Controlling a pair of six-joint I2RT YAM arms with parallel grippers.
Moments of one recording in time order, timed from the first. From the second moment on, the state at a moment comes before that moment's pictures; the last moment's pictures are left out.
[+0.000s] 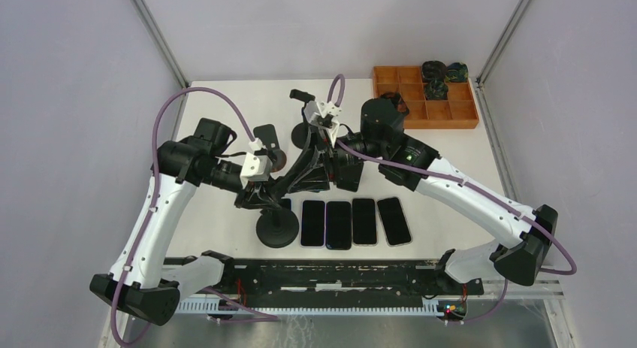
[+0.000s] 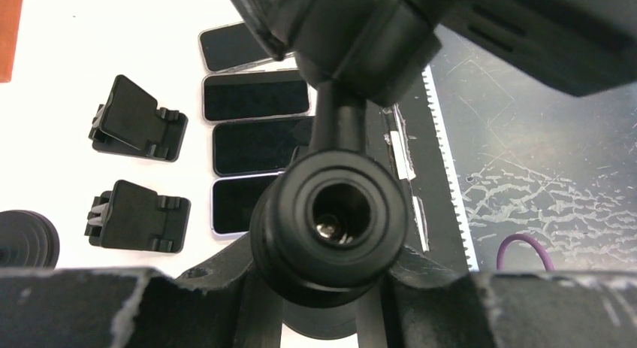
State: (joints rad) left arm -0.30 1.10 1.35 -1.47 1.12 1.19; right arm 0.90 1.38 1.40 -0.05 -0.93 0.22
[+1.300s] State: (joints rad) left arm -0.30 1.03 1.41 -1.01 0.65 0.55; right arm 0.36 1.52 1.52 -0.14 -0.59 0.40
